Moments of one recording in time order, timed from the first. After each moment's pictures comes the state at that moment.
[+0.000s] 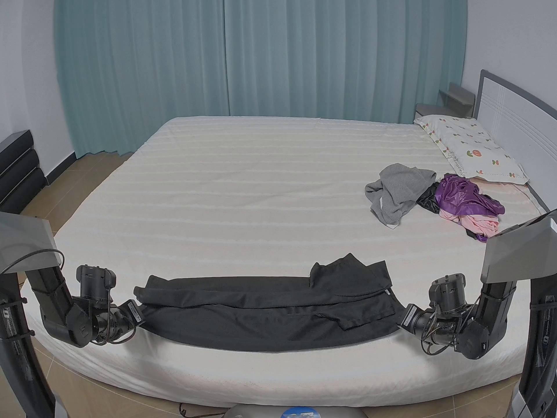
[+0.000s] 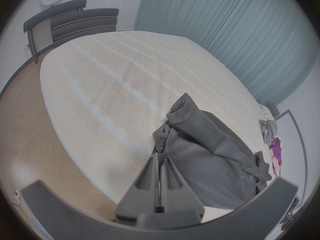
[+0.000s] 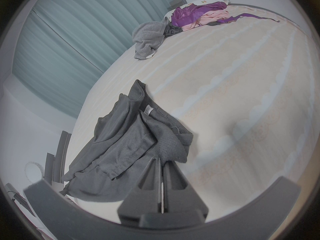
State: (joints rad) left arm 0.03 2.16 -0.40 -0.89 0.02 -0.62; right arm 0.29 2.31 -0.38 -1.17 -0.04 0.82
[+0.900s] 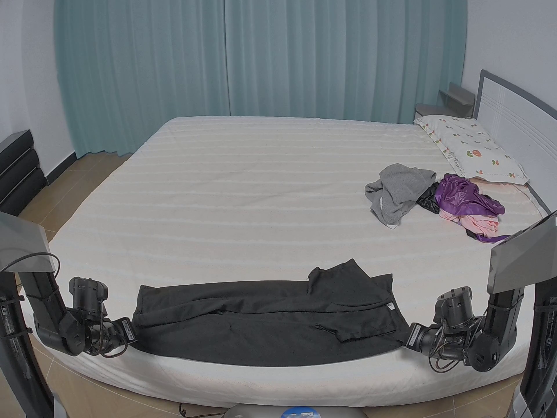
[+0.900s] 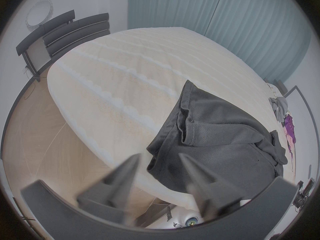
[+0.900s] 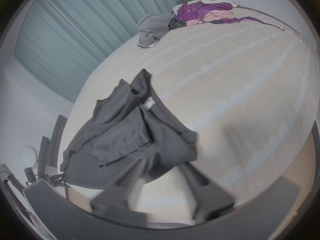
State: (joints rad) left arm 0.08 2.16 -0.30 -0.89 0.04 -0.42; right arm 0.32 2.27 -0.23 -1.19 -0.02 0.73
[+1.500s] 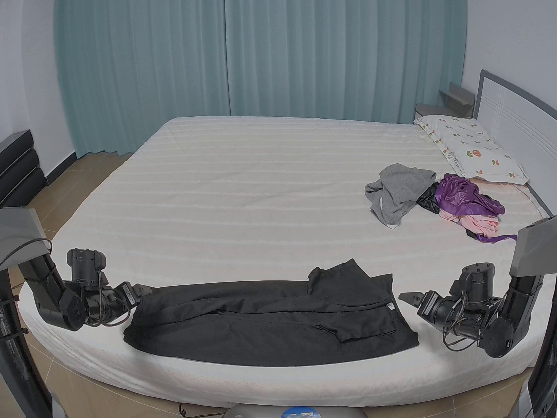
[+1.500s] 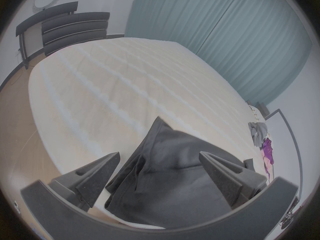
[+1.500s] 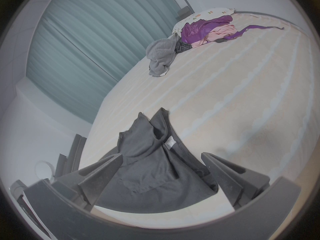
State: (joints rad) left arm 0.09 2.12 -0.50 -0.82 -0.09 -0.54; right arm 0.22 2.16 -0.25 -1.27 0.06 0.76
